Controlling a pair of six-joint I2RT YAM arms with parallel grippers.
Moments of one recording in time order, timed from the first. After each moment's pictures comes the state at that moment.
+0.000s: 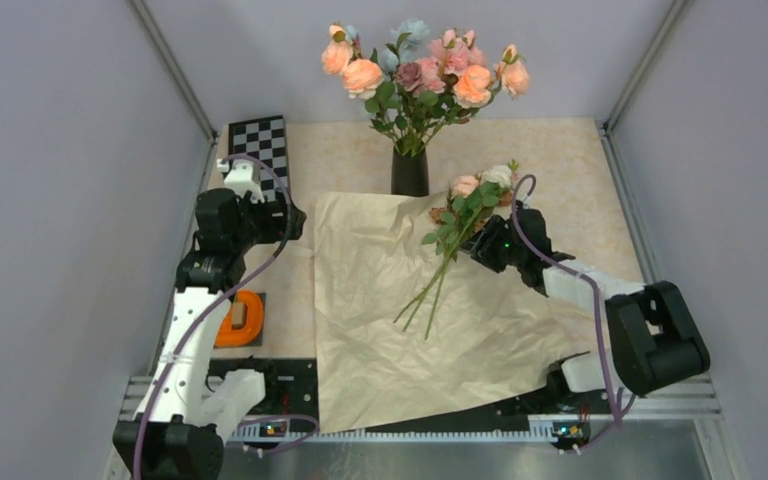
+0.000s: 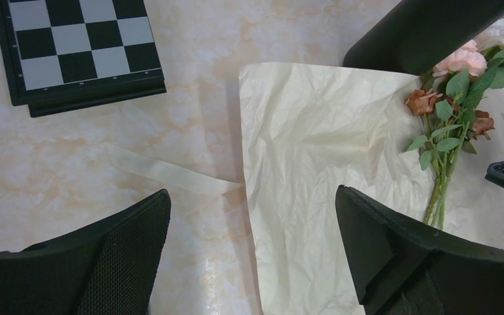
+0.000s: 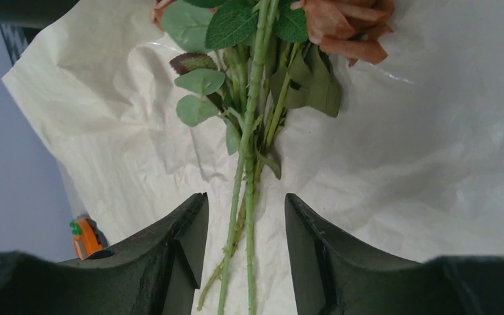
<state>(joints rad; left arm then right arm) -0.04 0.93 0.91 -0.41 0.20 -0.19 0.32 1.32 0.55 0.13 -0.20 0.89</state>
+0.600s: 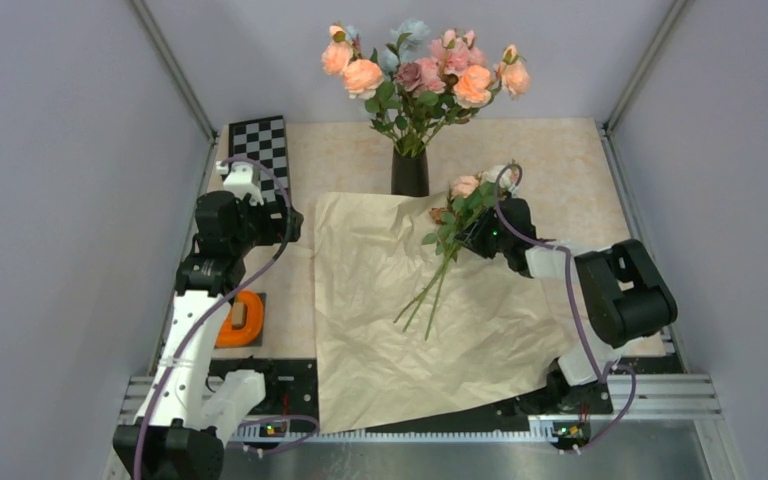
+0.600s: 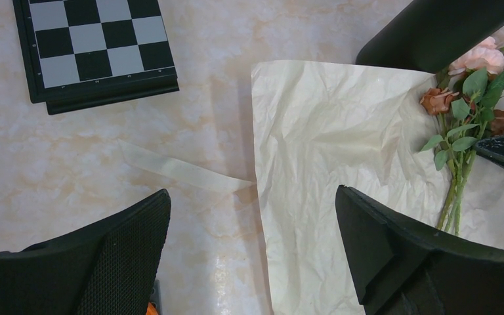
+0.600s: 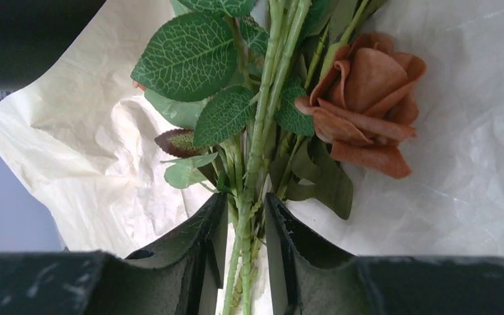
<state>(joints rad) -0.04 0.91 0.90 -0.42 0.16 -0.16 0.32 1.62 0.67 0.29 -0.17 0.88</state>
